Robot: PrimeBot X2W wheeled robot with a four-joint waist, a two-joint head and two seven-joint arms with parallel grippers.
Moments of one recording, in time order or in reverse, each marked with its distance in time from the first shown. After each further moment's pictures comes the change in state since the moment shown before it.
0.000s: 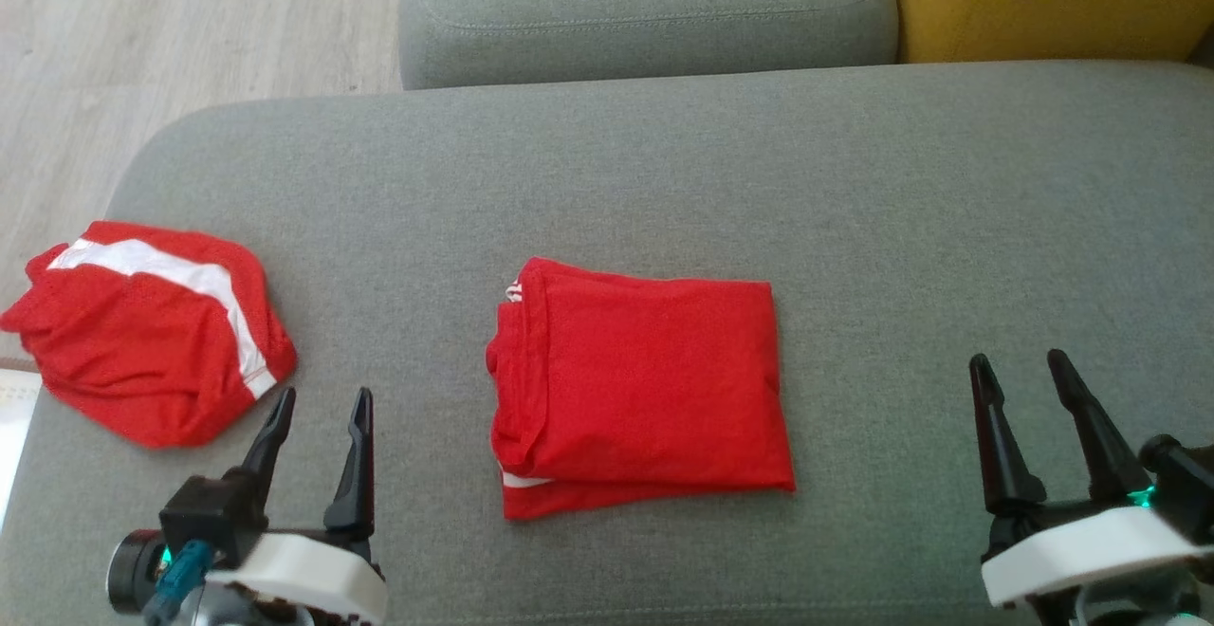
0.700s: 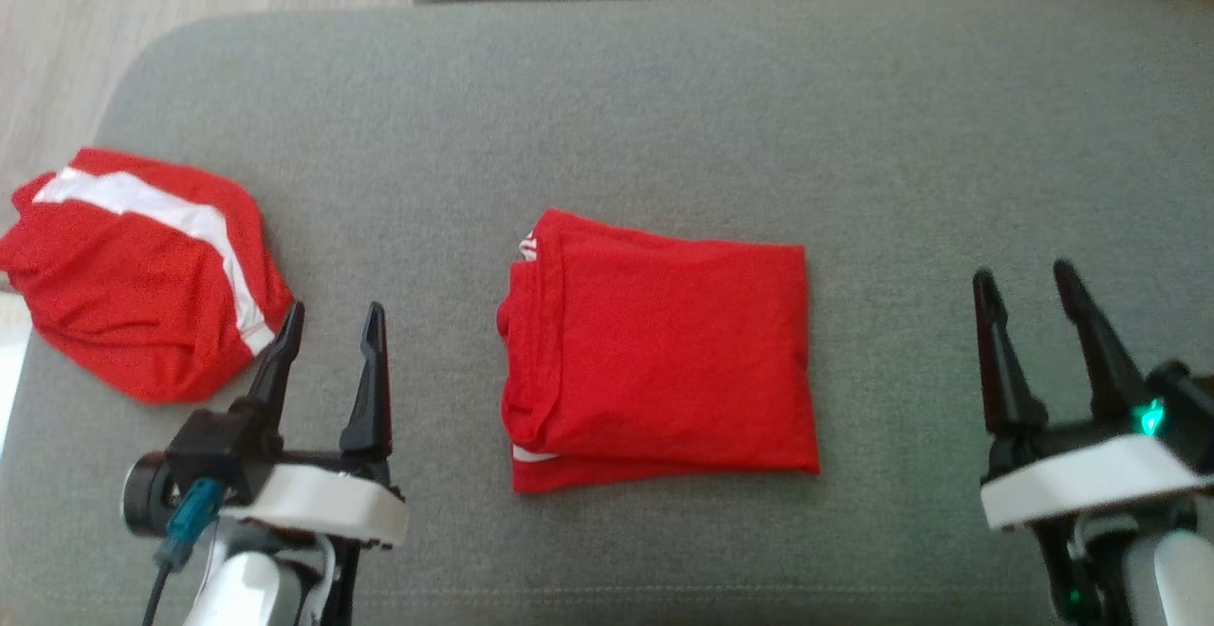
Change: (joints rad) left arm -0.130 -0.057 -0.001 0.012 0.024 0.007 -0.033; right arm -0.169 -0.058 0.035 0.087 0.016 0.000 -0.081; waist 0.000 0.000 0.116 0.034
